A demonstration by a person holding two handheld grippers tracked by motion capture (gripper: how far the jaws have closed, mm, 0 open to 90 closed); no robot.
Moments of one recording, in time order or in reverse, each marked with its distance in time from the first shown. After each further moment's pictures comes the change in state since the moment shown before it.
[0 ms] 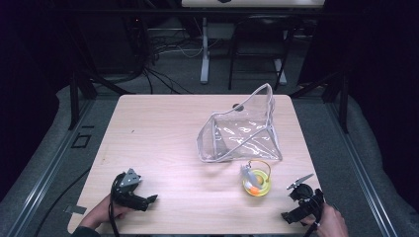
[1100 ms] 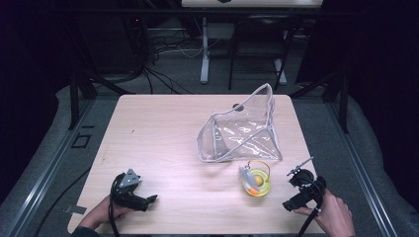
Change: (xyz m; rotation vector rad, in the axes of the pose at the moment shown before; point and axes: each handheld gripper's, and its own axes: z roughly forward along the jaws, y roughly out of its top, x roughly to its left) left arm -0.001 -0.002 -0.001 -0.007 0.011 -0.004; right arm 0.002 0.038 -0.052 0.071 -0.015 0.001
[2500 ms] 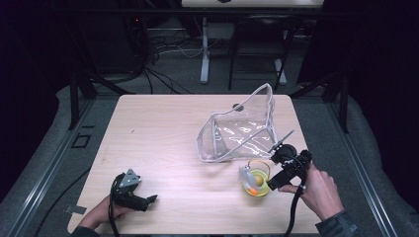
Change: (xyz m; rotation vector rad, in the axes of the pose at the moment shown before) left arm 0.000 0.000 0.000 -0.001 0.001 -0.001; right arm 0.038 0.068 -0.062 -0.054 -0.078 -0.079
